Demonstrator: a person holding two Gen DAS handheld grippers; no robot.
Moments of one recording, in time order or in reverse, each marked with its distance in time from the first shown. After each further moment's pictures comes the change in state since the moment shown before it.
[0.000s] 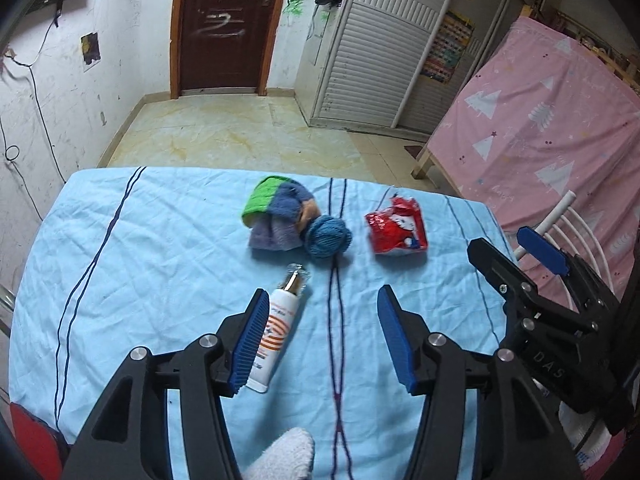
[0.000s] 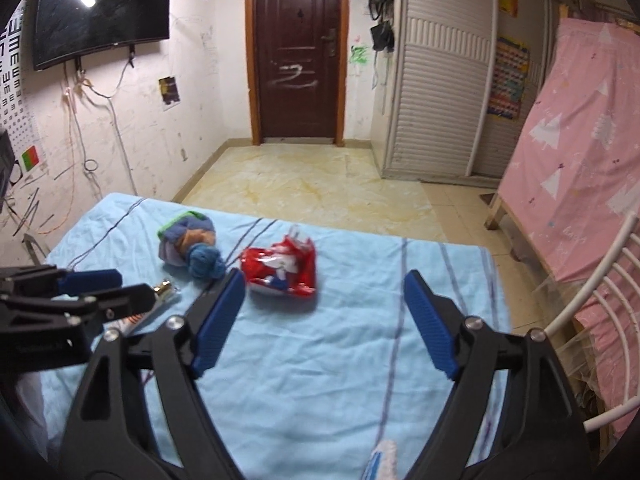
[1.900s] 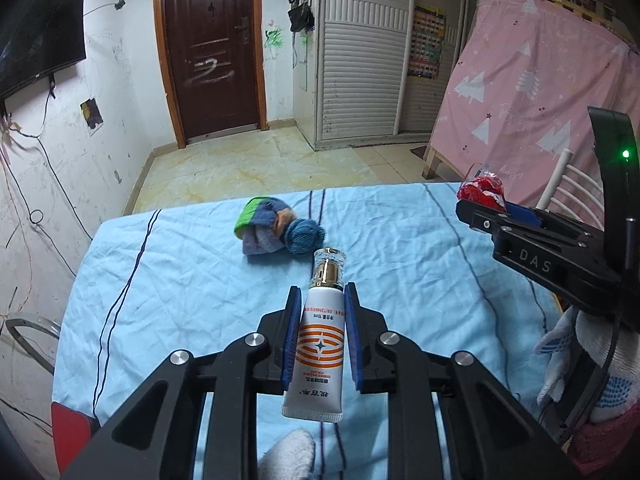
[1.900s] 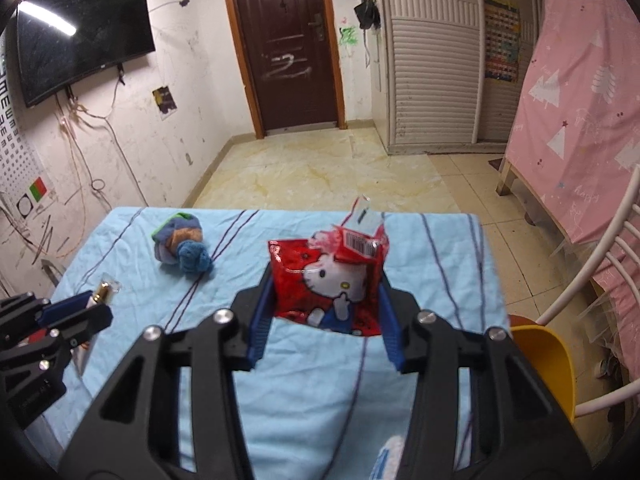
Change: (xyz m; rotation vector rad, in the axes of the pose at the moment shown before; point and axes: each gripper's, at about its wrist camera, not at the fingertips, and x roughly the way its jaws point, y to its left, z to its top) left arm -0.046 -0.058 -0.027 0.189 -0.102 0.119; right arm -0.012 -0.045 -0.009 0.129 0.044 0.054
